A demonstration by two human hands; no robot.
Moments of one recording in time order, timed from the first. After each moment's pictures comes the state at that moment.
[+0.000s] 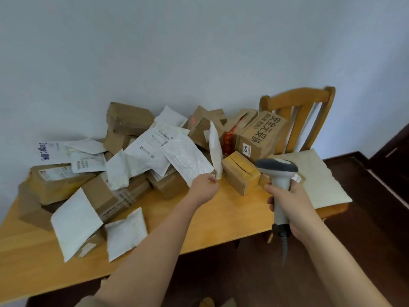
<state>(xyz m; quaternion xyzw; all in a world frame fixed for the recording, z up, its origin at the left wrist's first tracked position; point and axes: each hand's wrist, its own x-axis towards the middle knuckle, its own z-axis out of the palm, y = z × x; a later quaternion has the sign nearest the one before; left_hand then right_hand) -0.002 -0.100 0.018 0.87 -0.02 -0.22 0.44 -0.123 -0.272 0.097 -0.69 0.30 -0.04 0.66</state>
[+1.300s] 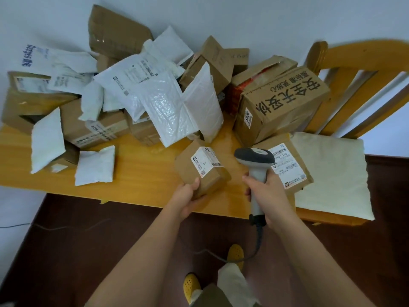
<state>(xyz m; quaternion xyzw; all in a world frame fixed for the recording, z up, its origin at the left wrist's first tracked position) -0.034 -0.203 -0.126 0.45 0.46 -0.17 0.75 -0.028 -0.394 -0.024 -0.72 0.22 0.18 0.63</state>
